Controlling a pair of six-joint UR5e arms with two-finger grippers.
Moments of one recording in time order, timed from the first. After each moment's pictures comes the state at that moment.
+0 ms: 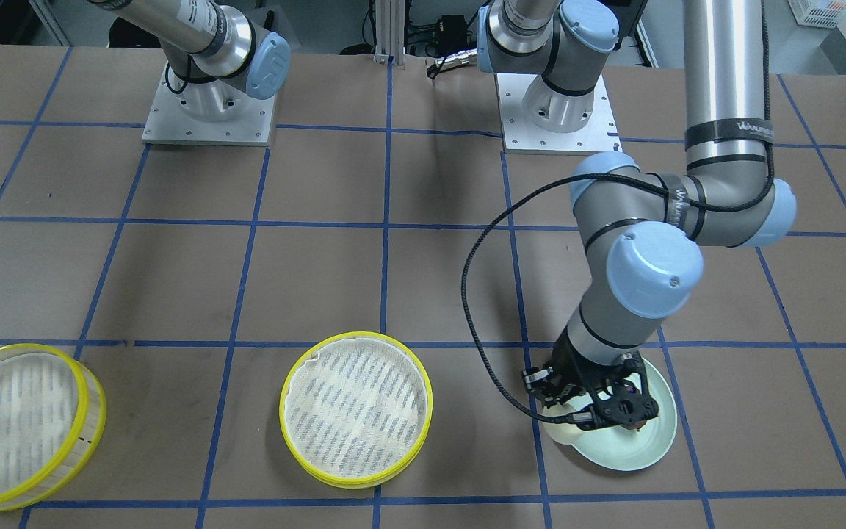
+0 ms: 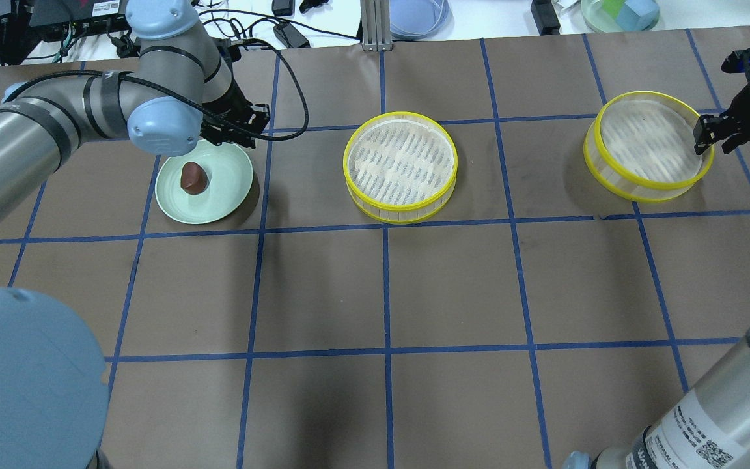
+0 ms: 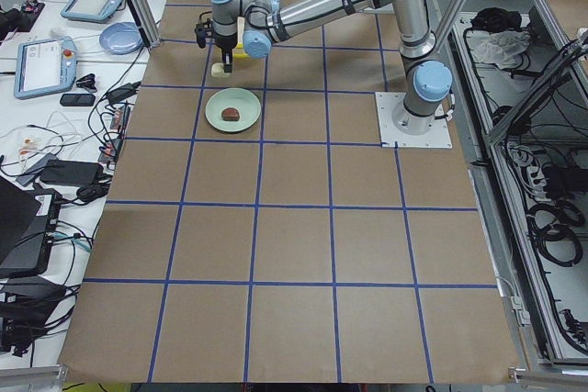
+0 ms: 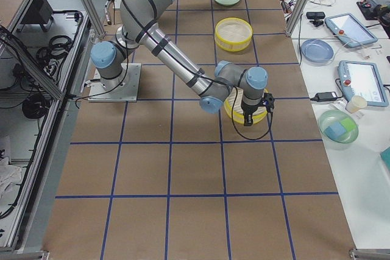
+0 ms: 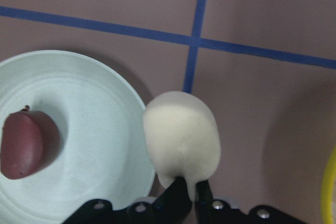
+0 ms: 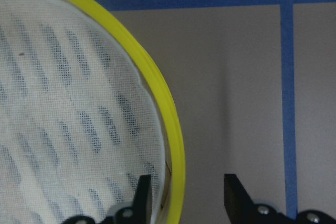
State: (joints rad) left arm -1.60 -2.03 -1.55 -0.98 1.55 -0.20; right arm 1.01 -0.96 1.49 -2.20 -1.57 -0.51
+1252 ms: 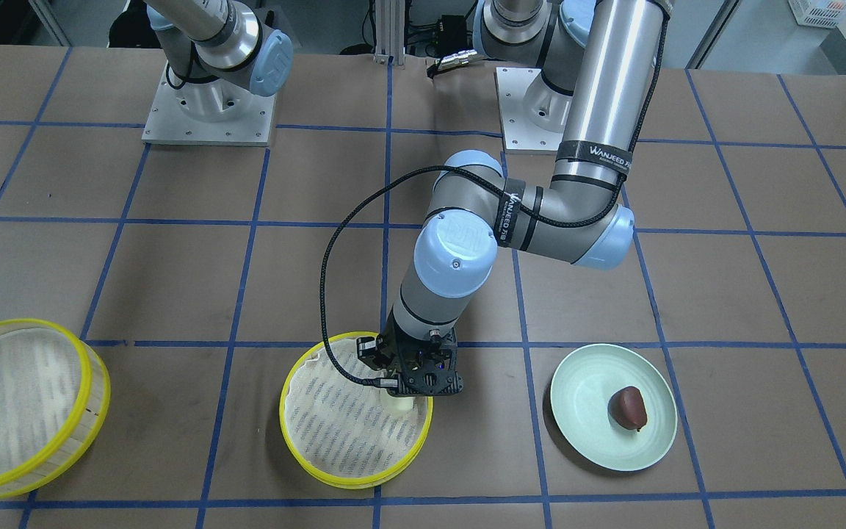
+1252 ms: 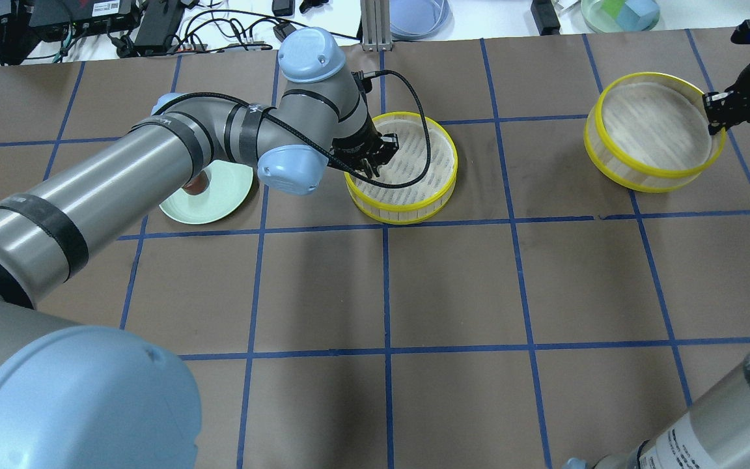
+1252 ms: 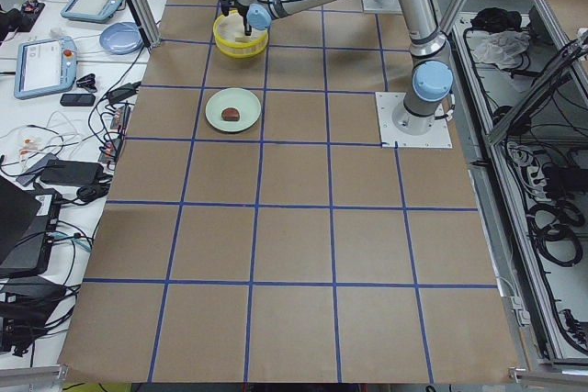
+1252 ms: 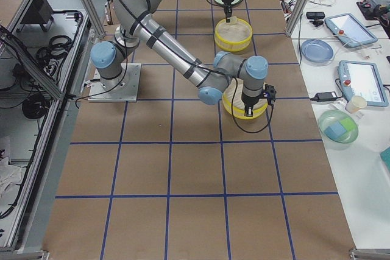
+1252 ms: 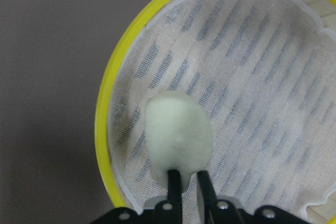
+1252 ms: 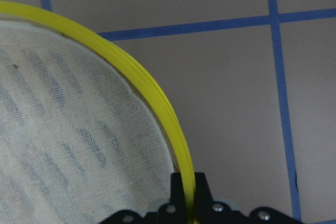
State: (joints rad) left arm -1.84 -2.13 -1.54 -0.90 1.41 -0.39; right arm 1.08 -1.09 1.49 -2.12 -1.58 -0.39
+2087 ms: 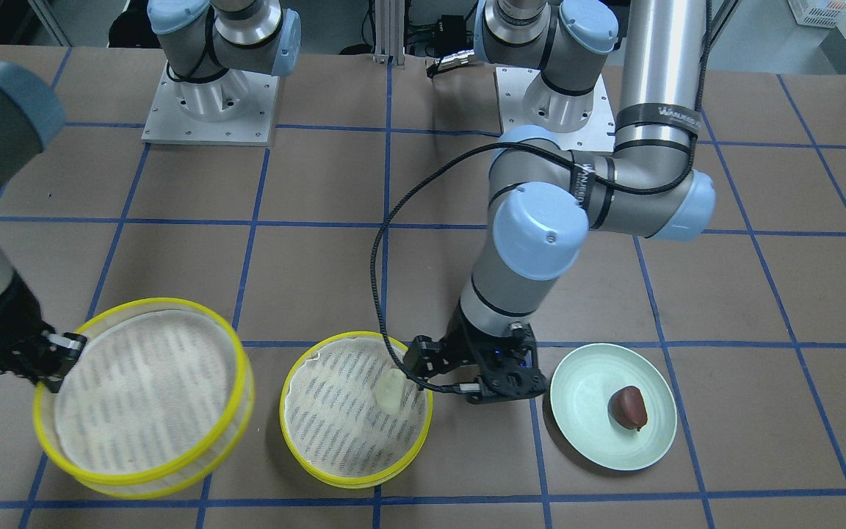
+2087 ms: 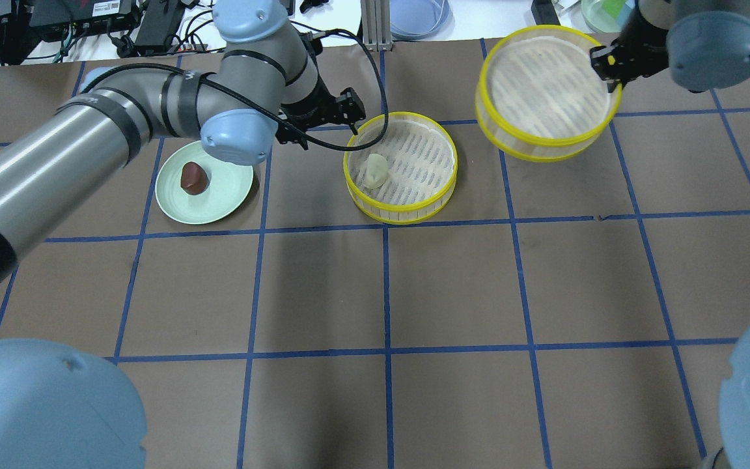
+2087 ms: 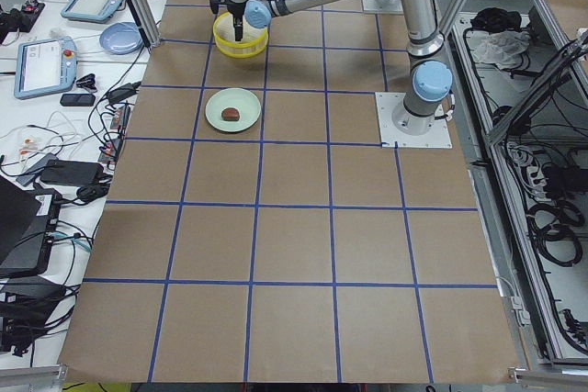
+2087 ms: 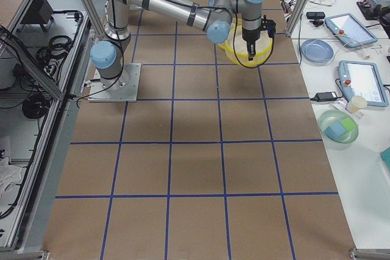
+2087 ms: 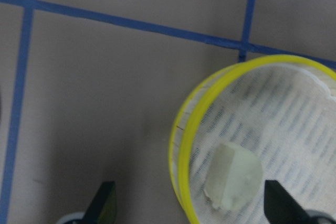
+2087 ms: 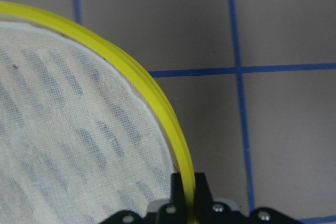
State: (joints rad) left arm -1.70 -2.03 -1.53 -0.98 1.44 -0.31; right arm 1.46 -1.24 1.50 -2.06 -1.63 -0.07
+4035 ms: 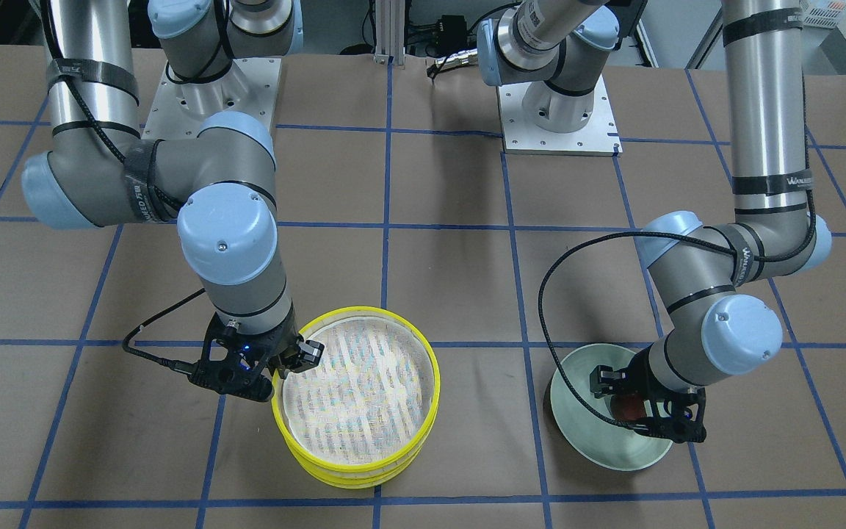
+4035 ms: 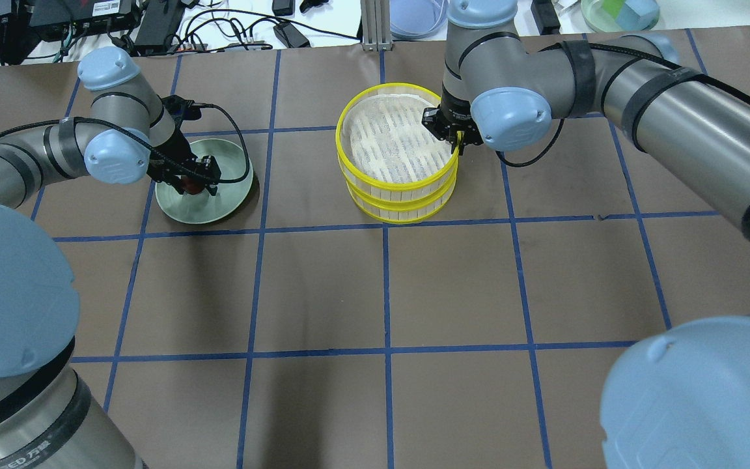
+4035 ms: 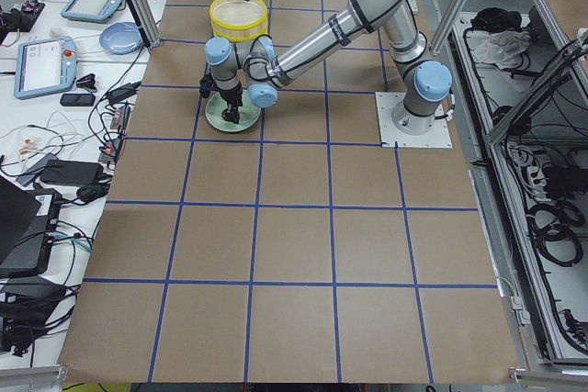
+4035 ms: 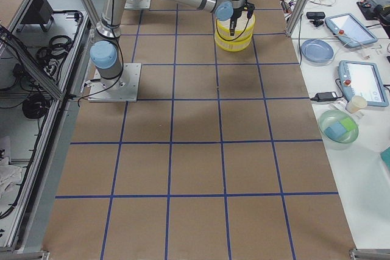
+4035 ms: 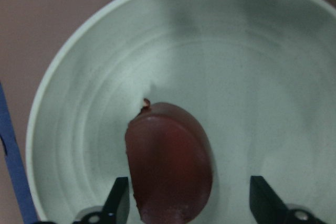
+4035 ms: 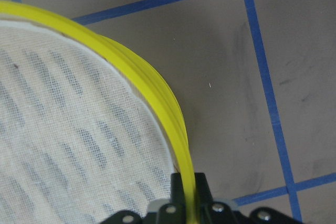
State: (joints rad) left arm -1.36 -2.15 -1.64 -0.99 1.56 0.32; right arm 1.74 -1.11 1.52 -2.06 -1.61 0.41
